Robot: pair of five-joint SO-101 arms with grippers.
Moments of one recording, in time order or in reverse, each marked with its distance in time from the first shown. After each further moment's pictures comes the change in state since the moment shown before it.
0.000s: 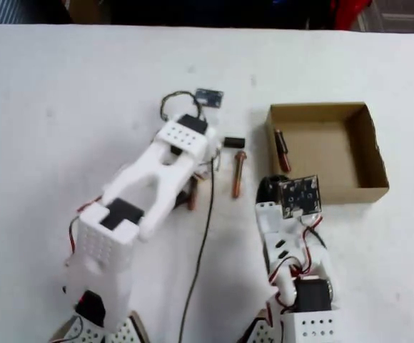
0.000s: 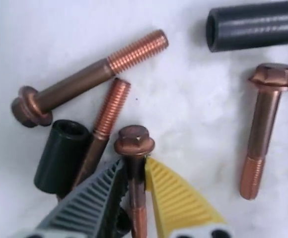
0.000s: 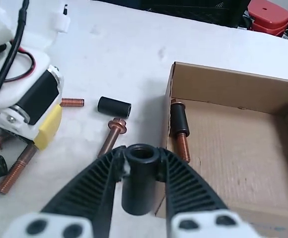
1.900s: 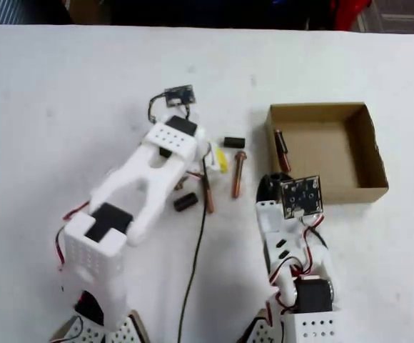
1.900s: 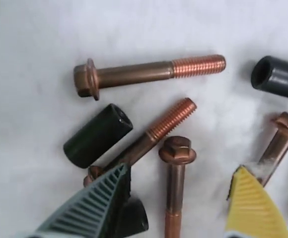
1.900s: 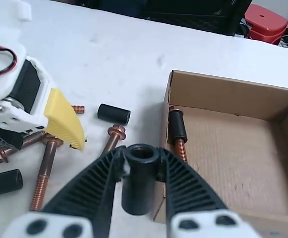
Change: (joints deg) left arm -1.5 -7.6 9.0 -2.4 18.1; right arm 0.0 0.0 -1.6 0.3 0.0
